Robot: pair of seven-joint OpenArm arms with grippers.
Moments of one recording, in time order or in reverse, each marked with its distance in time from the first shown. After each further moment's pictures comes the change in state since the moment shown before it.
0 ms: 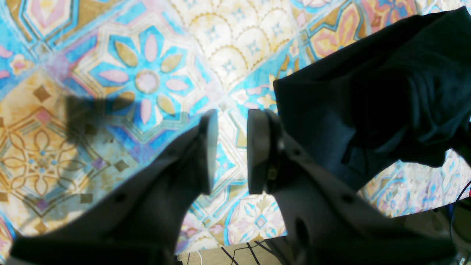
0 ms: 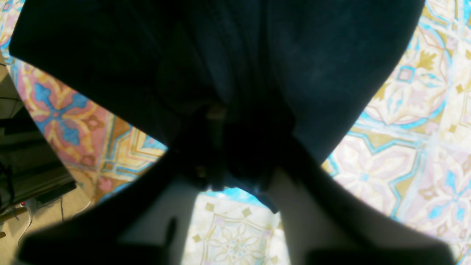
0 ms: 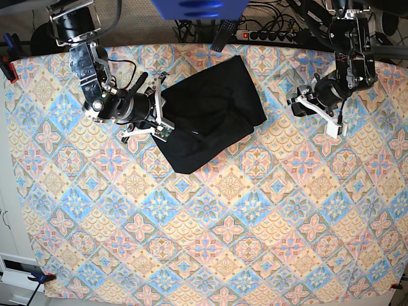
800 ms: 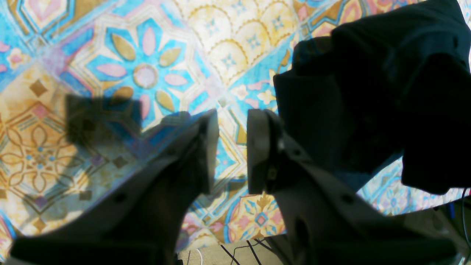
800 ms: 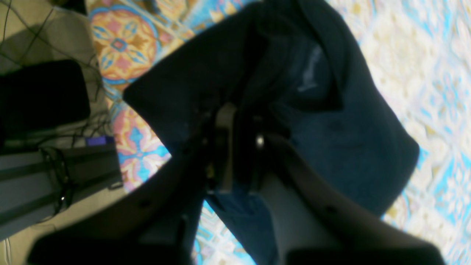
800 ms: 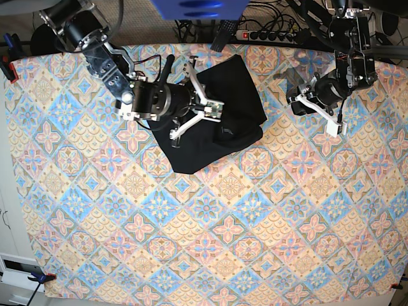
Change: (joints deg) left arm 0.4 0.0 0.0 0.0 0.0 0.0 0.0; right arm 6.6 0.3 -20.5 11.8 2.4 0.0 -4.7
